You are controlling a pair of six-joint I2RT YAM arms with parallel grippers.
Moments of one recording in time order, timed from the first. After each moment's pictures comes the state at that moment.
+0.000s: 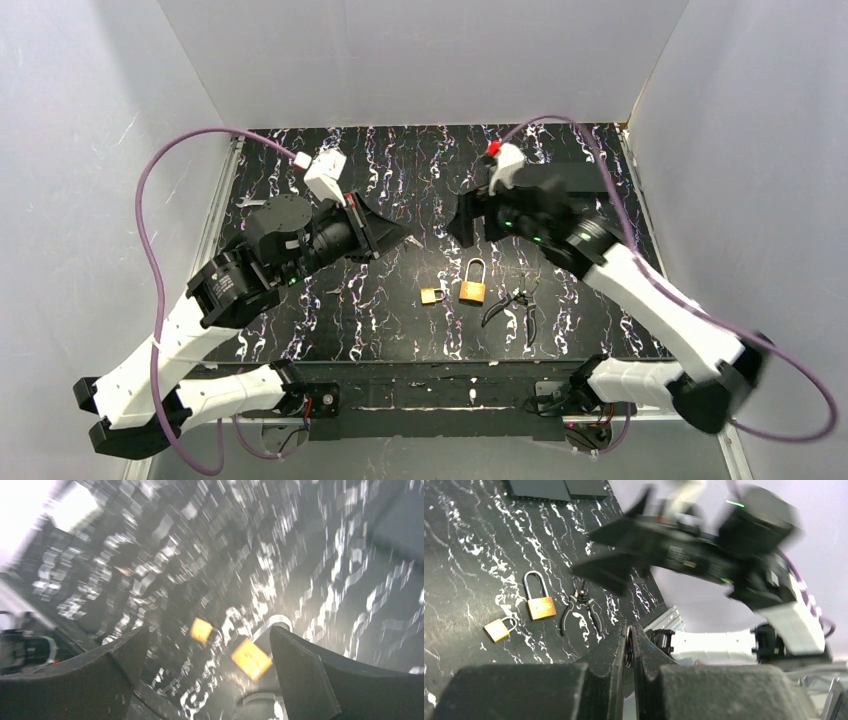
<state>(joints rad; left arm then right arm) -0.92 0.94 1.34 -0.62 -0.06 -0.76 0.75 1.28 1.25 -0.59 0.02 0.33</state>
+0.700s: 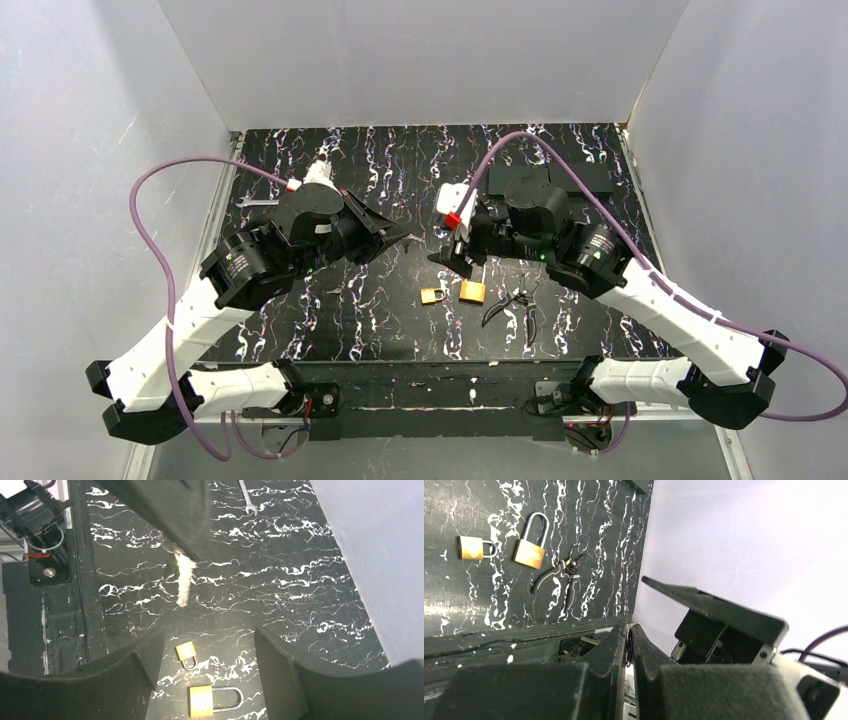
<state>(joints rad) -0.92 1.07 1.49 -0.92 -0.22 -1.33 0.96 1.15 1.36 -0.55 -0.25 -0.36</state>
